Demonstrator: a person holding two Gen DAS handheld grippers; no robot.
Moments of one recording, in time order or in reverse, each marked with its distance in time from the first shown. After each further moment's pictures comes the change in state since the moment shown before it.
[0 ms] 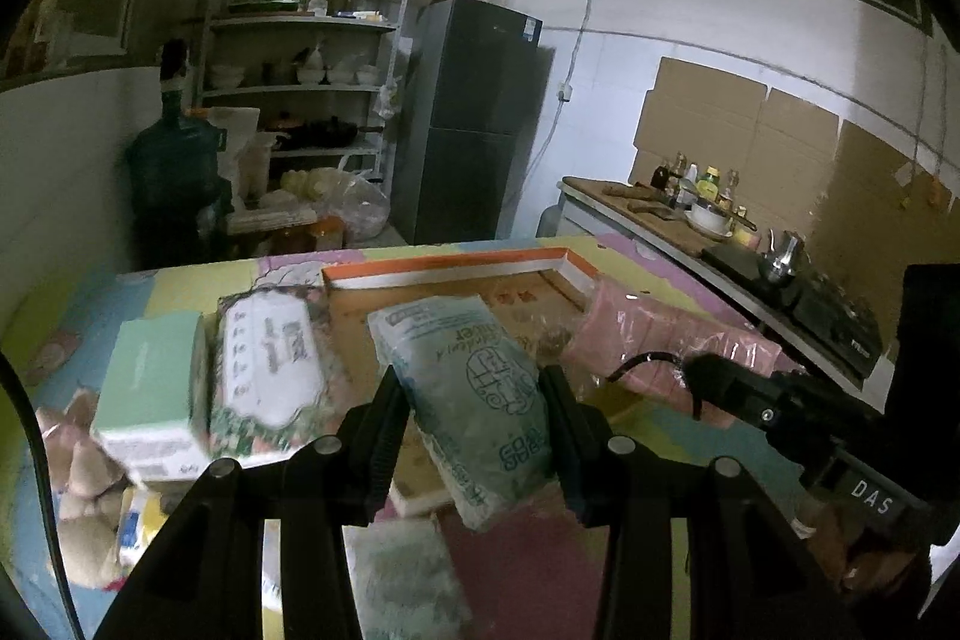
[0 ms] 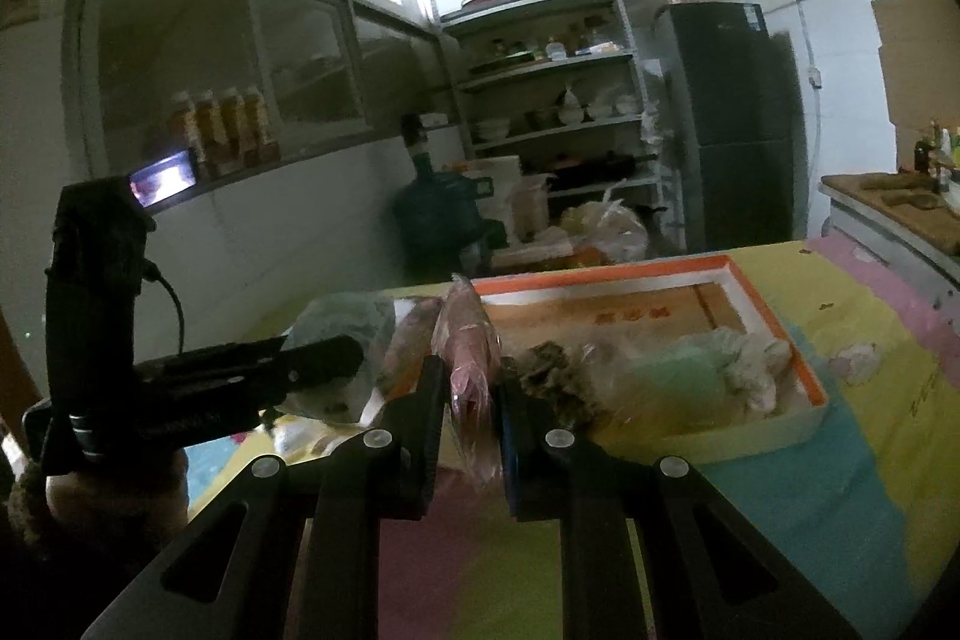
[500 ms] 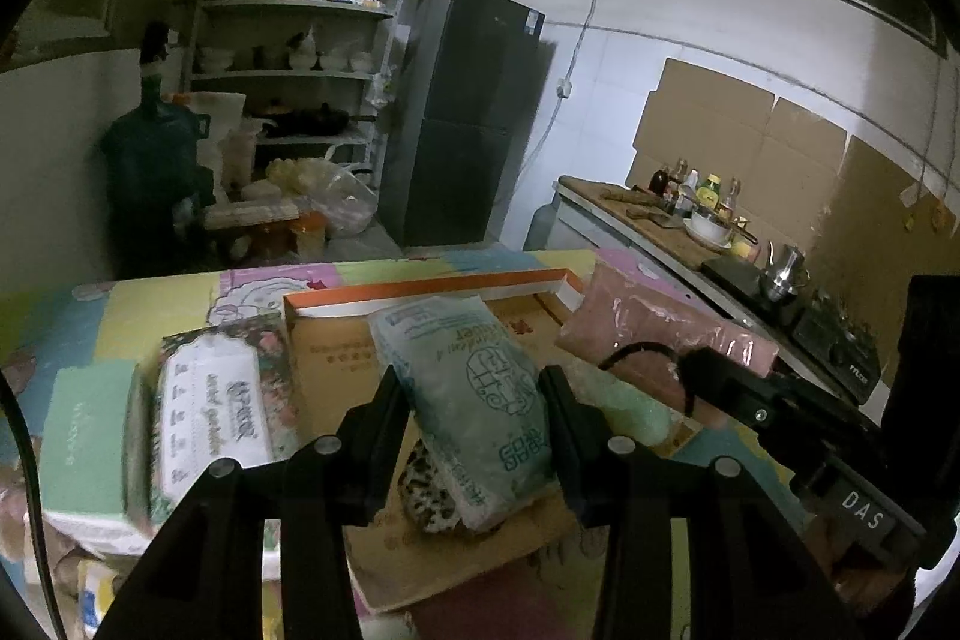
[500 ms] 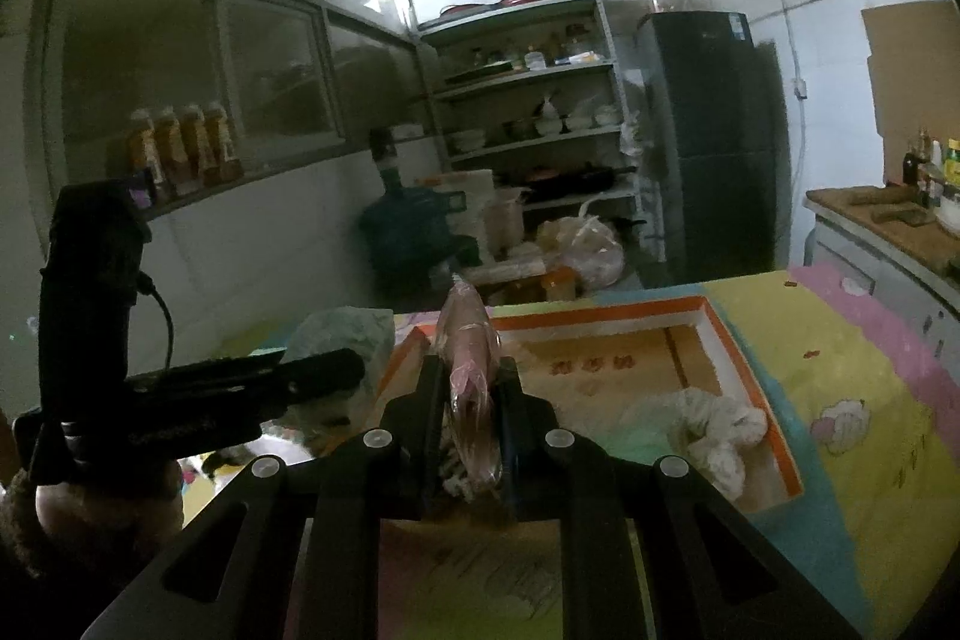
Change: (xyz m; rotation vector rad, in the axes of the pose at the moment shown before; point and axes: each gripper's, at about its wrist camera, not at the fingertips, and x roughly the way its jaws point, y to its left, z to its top) left arm 0.053 0.001 0.033 -0.033 0.027 -0.032; right arm 0.033 -0.033 0.032 -0.004 -0.017 -0.047
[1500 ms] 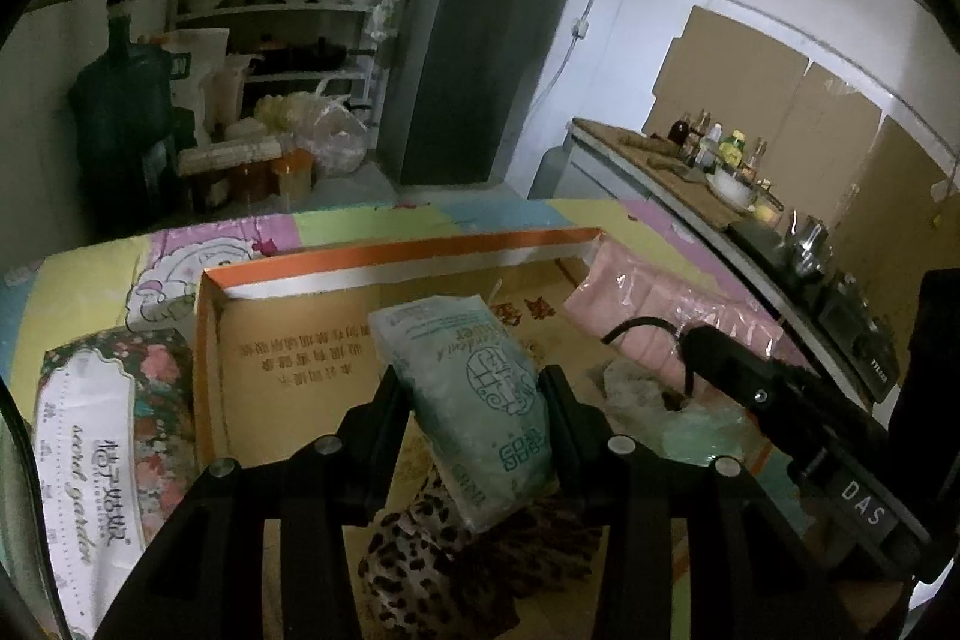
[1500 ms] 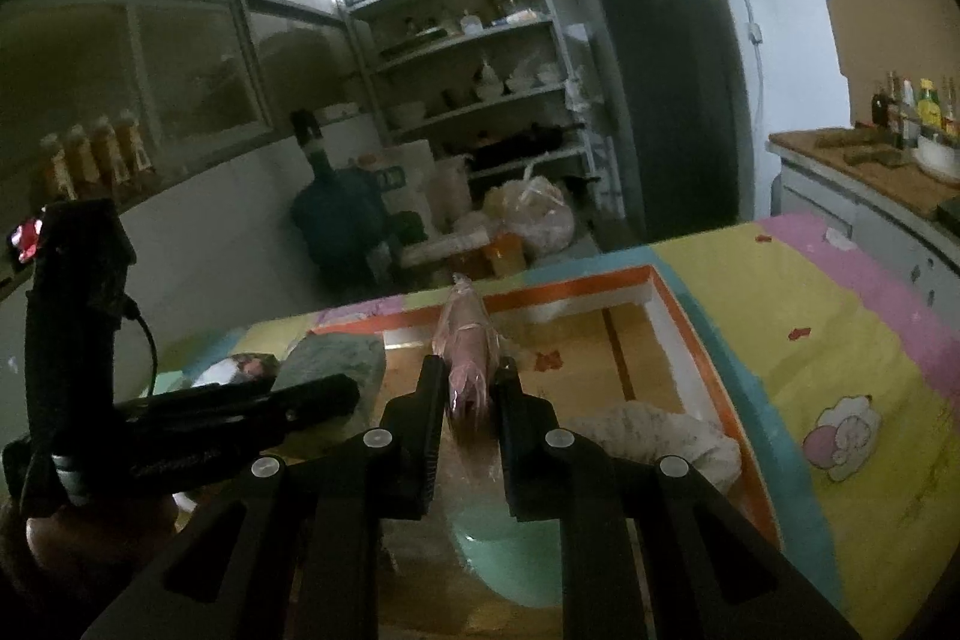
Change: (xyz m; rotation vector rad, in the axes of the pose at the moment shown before) left arm 0.102 0.005 0.013 -0.032 0.168 0.010; right arm 0.065 -0.073 0.000 0.111 0.092 -0.087
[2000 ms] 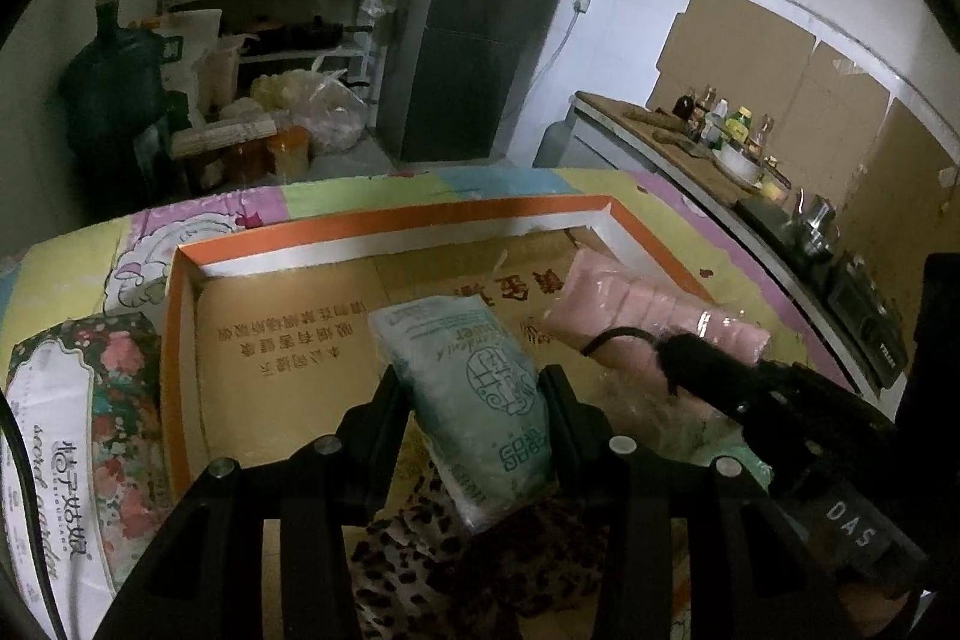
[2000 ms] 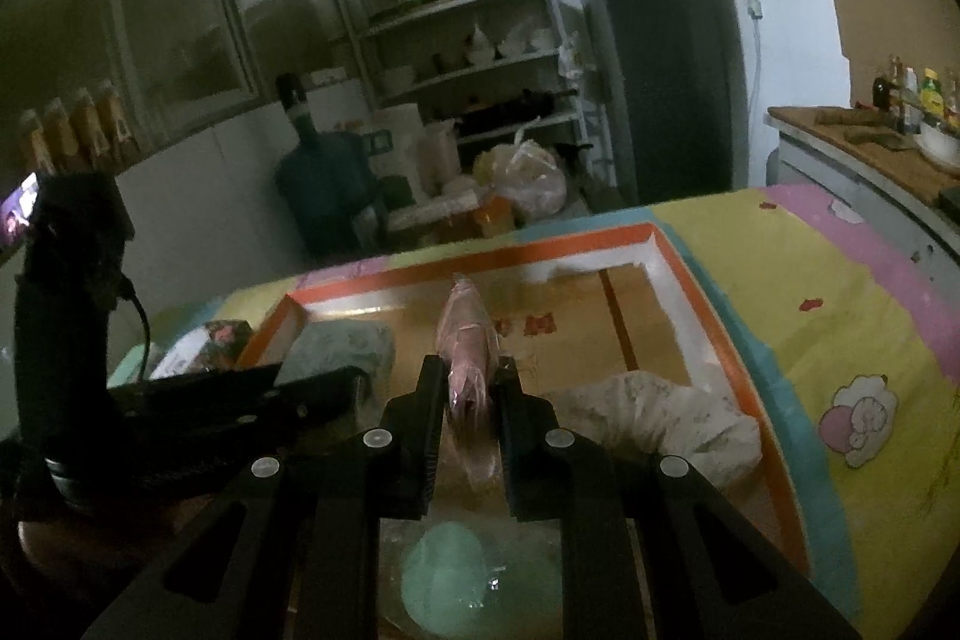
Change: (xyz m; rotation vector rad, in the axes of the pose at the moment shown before) left arm 0.021 -0.003 -0.002 0.008 0.060 0.003; right arm 0.024 0.000 -0.005 -0.013 0.093 -0.029
